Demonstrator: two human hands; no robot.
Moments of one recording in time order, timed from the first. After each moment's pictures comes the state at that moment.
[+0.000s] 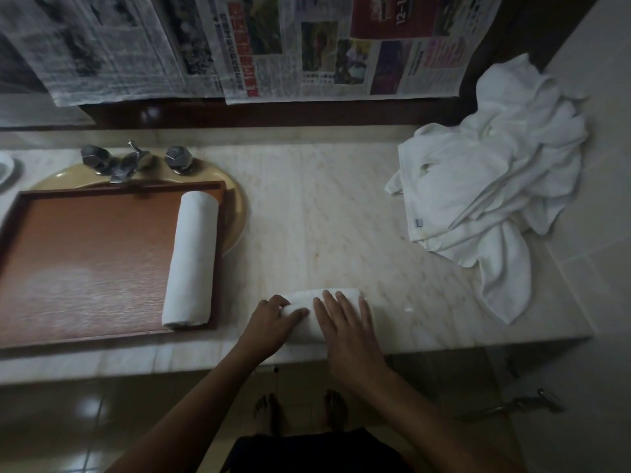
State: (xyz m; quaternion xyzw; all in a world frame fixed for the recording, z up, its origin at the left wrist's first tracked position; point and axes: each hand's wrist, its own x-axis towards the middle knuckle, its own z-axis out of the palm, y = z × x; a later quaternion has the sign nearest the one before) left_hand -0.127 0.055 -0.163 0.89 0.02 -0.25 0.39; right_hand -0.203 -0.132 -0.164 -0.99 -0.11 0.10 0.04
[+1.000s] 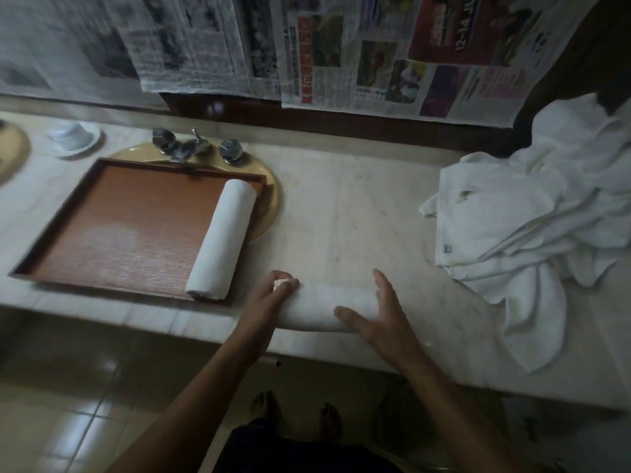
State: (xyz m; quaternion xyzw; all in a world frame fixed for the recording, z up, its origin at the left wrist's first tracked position) left_hand -0.151 0.047 -0.102 0.65 0.14 -0.11 0.74; right_hand -0.165 -0.183 -0.101 -0.83 0.09 0.15 0.52
